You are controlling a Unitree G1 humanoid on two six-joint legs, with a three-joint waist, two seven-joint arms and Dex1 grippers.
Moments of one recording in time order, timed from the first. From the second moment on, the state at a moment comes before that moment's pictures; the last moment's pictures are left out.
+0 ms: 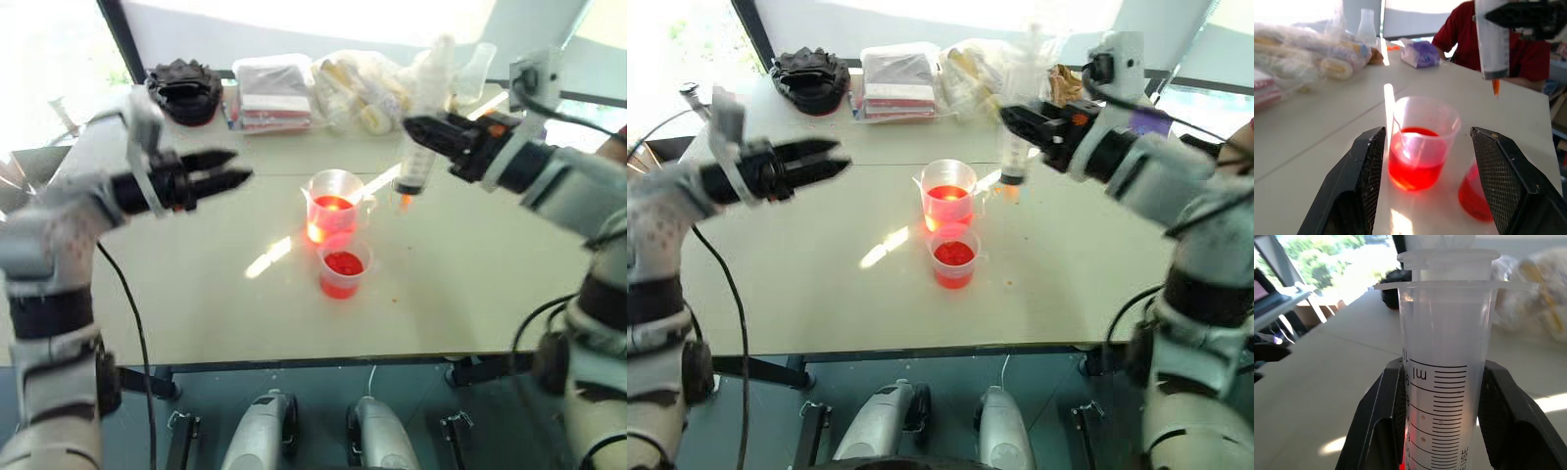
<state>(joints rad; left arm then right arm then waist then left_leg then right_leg) -0.55 0.65 0.29 -0.24 -0.62 0.89 -0.94 -0.92 -0.75 -0.30 -0.04 1.08 1.35 0.14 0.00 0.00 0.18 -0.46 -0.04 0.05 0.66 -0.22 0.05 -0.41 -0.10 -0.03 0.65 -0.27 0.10</state>
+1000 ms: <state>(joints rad) -0.15 0.54 0.33 -0.61 -0.72 0.83 -0.53 -1.26 -0.64 0.26 0.96 0.33 1.19 0.84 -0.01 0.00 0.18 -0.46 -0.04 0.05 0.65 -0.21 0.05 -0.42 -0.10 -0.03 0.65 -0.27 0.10</state>
